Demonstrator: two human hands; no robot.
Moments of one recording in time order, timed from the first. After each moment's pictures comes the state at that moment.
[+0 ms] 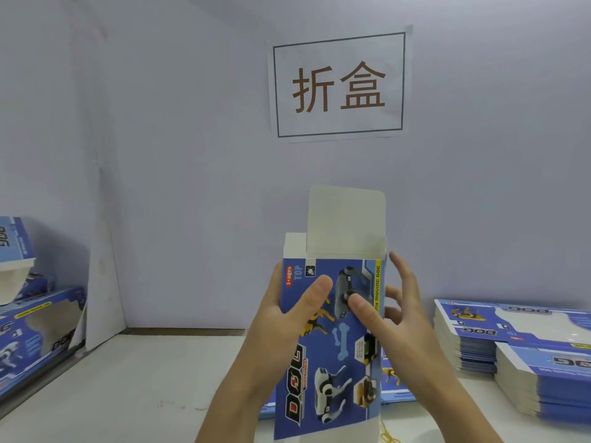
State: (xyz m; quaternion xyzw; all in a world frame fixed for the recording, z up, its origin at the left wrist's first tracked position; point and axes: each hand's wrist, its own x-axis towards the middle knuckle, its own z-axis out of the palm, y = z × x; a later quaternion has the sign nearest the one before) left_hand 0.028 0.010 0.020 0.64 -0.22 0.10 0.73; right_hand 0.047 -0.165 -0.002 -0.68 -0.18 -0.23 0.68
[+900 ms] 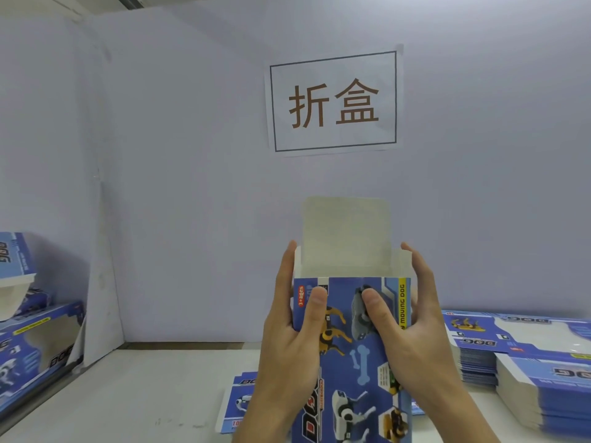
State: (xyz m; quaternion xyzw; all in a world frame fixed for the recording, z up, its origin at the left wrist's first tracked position) left_hand 0.021 -0.020 0.023 0.61 -0.26 0.23 0.71; right_hand 0.036 -0.164 0.014 -0.62 -0.23 -0.35 0.66
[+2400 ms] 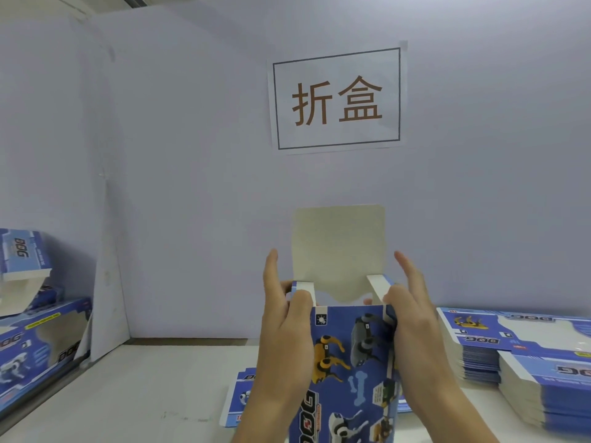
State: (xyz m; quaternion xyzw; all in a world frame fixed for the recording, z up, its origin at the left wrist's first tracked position) left_hand 0.013 -0.015 0.030 0.63 -0.18 0.22 0.72; right_hand 0.026 -0.151 0.027 -0.60 -0.15 -0.24 0.75
